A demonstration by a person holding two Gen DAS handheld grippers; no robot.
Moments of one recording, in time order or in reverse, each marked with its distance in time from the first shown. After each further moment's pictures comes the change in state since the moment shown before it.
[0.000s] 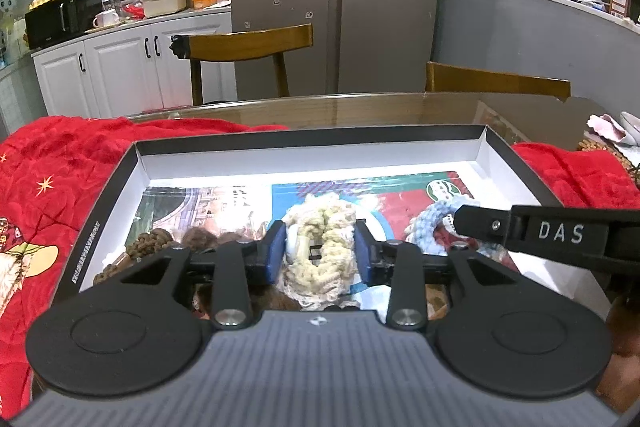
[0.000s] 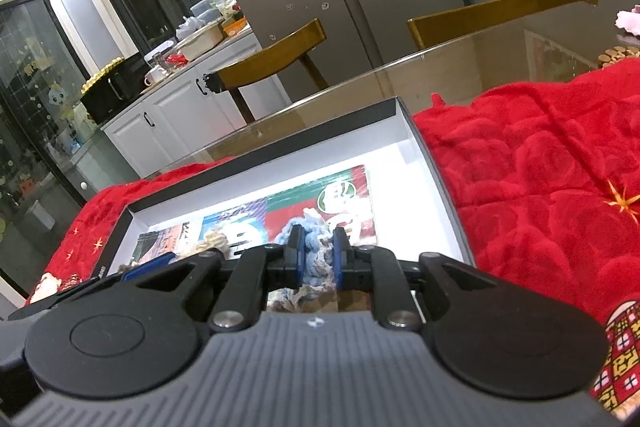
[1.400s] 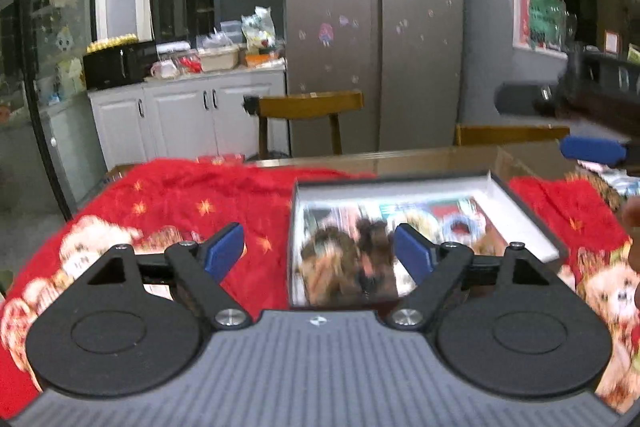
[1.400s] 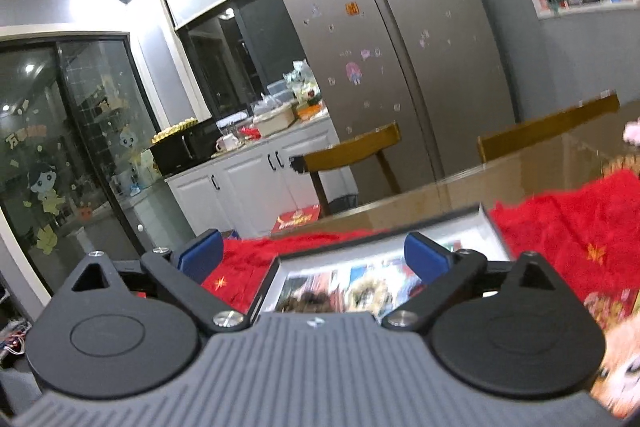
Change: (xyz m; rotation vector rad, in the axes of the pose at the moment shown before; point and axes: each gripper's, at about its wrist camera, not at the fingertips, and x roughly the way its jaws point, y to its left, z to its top) left arm -0.237 0.079 -0.045 -0.002 -0.158 0.101; right arm -0.159 0.110 -0.025 -0.114 -0.263 0.124
